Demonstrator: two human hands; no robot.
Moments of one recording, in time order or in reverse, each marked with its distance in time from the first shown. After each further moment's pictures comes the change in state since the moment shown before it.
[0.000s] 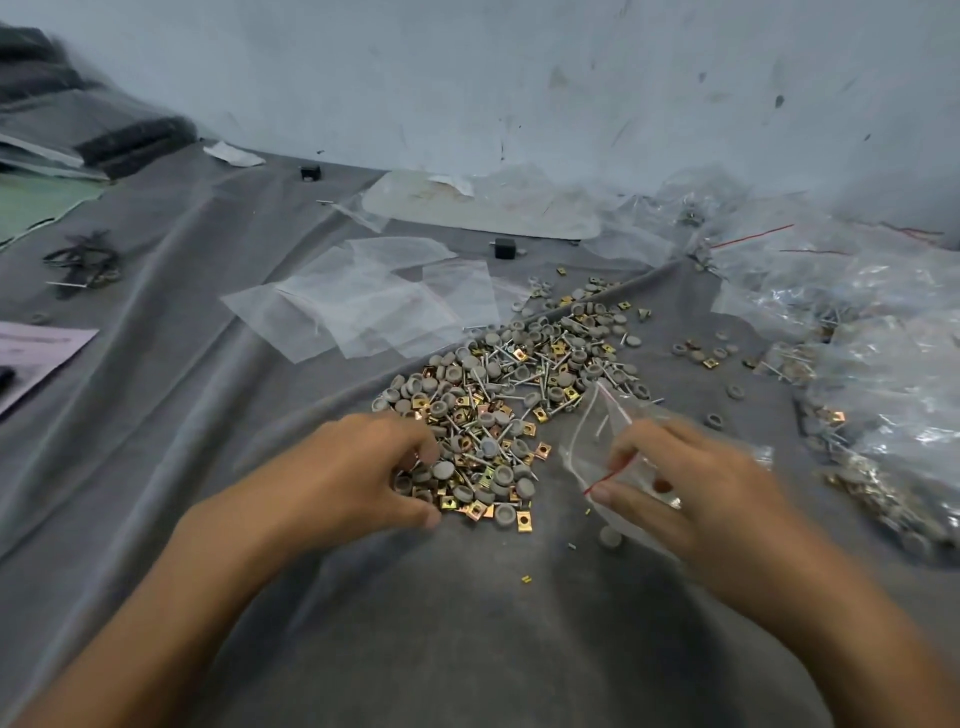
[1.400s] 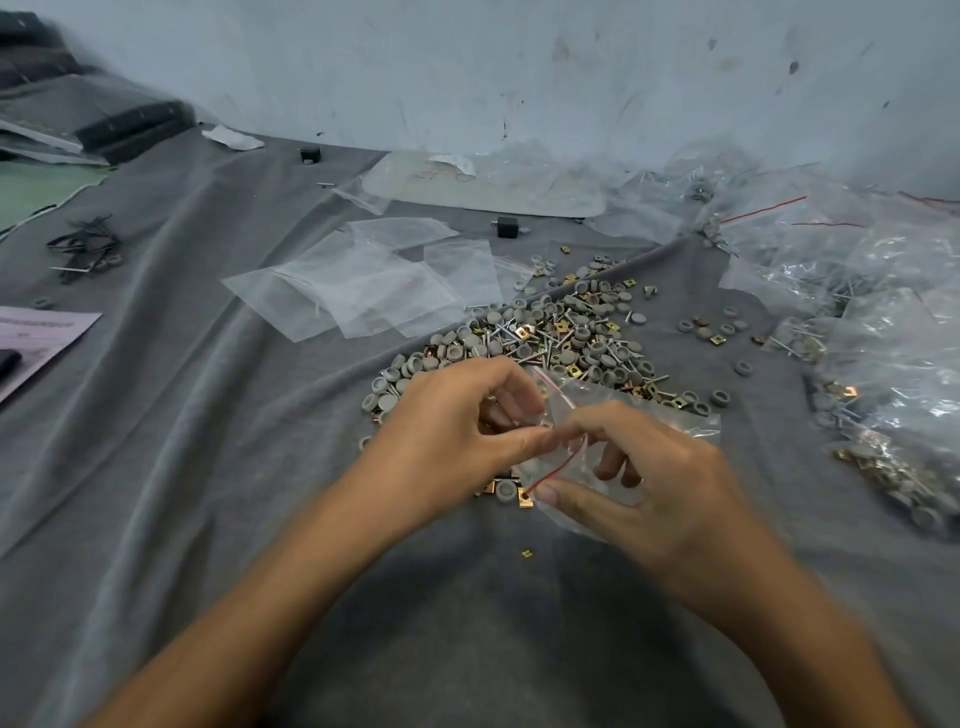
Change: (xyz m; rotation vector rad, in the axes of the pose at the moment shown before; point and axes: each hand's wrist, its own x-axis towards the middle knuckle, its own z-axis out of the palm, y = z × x) left_hand 0.020 0.061 0.023 -0.672 0.376 0.220; right_hand -0.002 -0.018 0.033 0.213 0.200 -0.190
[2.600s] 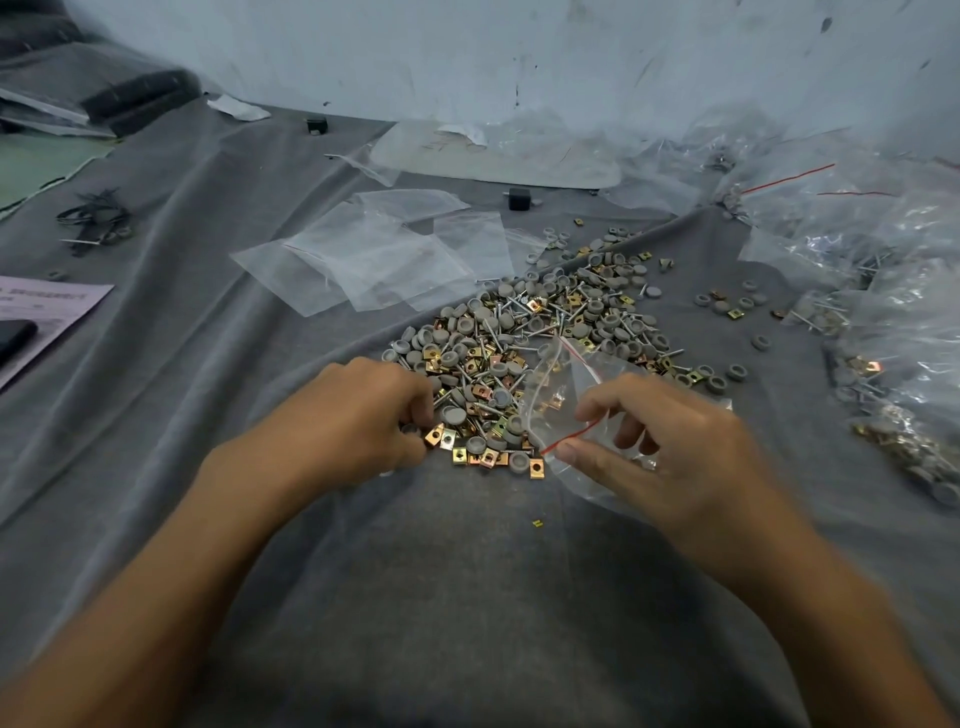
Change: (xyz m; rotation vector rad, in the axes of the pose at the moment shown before) left_hand -0.012 -0.028 -0.056 0.784 -0.327 -0.256; right_hand 0.001 0.004 -0.003 -0.032 -0.043 0.054
